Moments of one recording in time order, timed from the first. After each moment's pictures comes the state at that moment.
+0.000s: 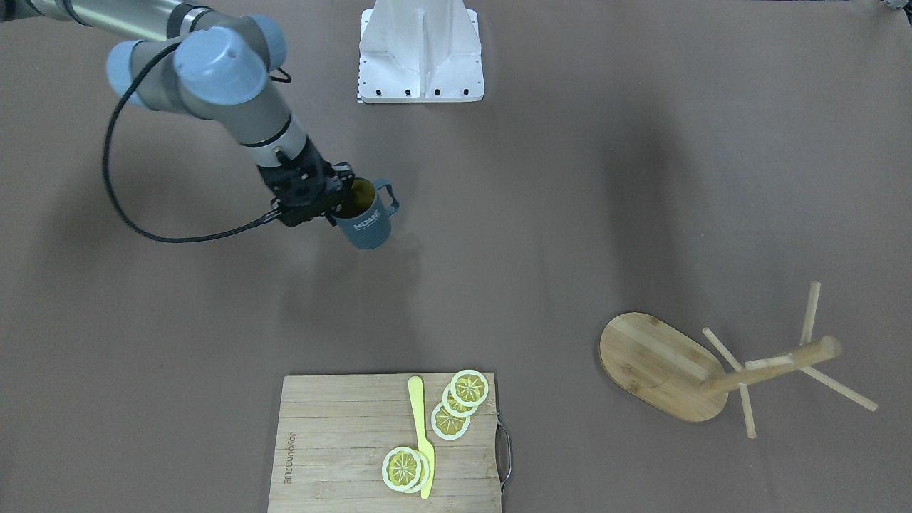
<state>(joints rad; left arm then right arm) -1.53 -1.51 -1.70 -1.86 -2.41 -0.08 0.61 -1.00 1.76 -1.44 2.01 0.73</state>
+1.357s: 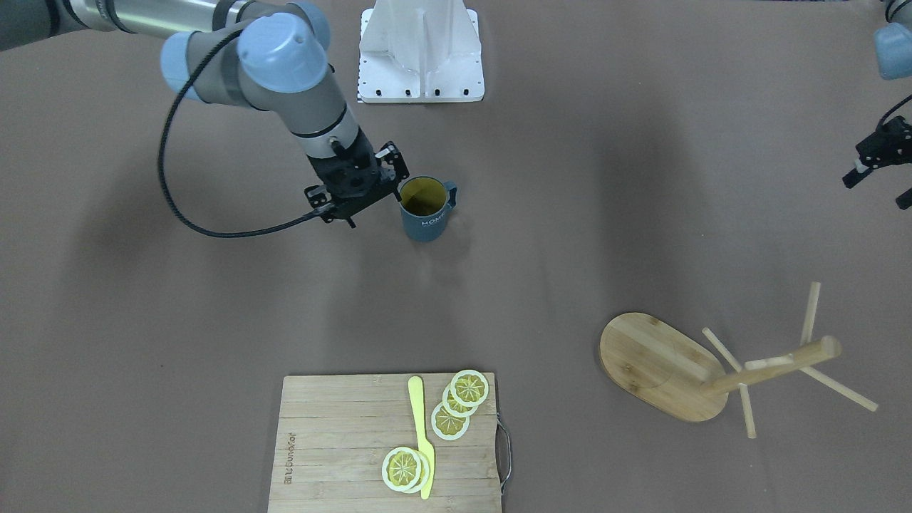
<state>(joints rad) -1.34 -1.49 -1.75 -2.25 -2.49 -0.45 0.67 -0.96 1.73 -1.44 2.07 0.72</state>
